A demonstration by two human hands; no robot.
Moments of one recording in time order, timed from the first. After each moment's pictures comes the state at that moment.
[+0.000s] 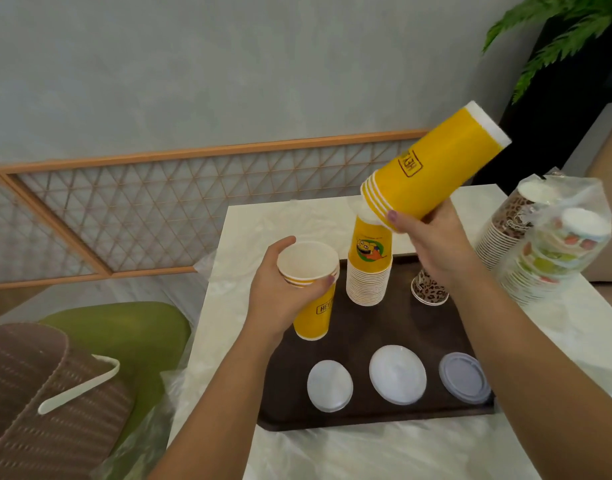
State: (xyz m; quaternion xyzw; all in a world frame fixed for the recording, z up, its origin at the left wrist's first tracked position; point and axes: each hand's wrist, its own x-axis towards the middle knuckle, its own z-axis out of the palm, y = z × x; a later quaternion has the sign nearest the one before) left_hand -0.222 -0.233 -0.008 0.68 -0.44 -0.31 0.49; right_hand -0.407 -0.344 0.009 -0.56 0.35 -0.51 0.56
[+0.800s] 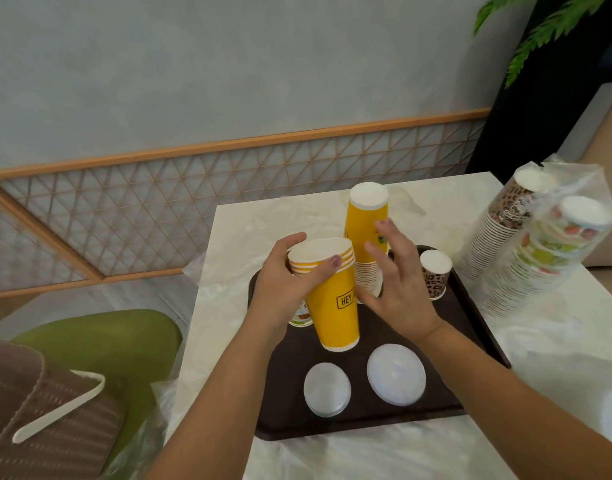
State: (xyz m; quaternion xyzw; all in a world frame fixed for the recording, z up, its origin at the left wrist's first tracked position) left_hand -0.234 -0.252 0.002 0.66 -0.43 -0.40 0.47; right_hand -0.398 -0.330 -0.086 -0.83 0.27 -0.49 -0.05
